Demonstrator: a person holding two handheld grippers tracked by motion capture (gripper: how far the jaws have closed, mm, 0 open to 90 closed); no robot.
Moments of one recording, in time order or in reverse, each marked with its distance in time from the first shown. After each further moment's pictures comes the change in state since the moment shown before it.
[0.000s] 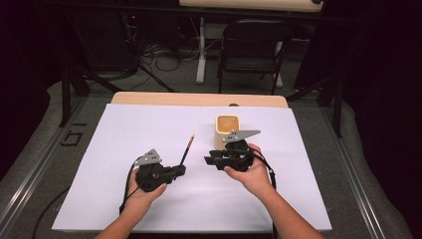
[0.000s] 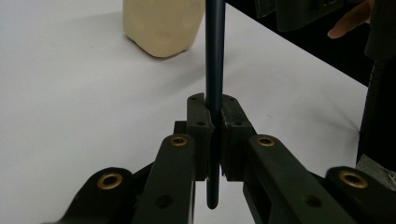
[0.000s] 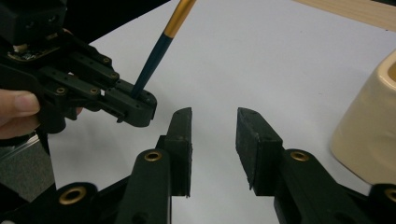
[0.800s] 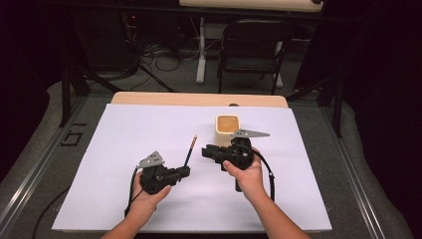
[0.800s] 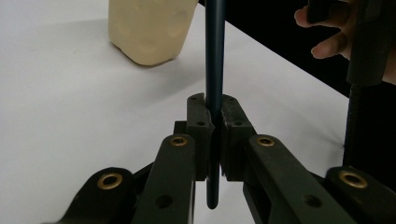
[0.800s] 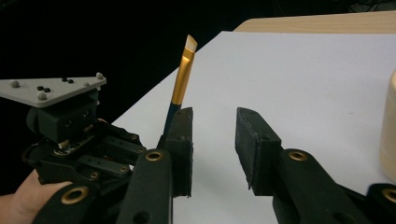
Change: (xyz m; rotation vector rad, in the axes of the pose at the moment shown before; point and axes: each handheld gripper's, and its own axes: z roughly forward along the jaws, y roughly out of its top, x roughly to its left) left arm -0.009 -0.004 0.007 -0.051 -0.028 -0.027; right arm -0.004 -0.005 0.004 -0.233 0.085 0.254
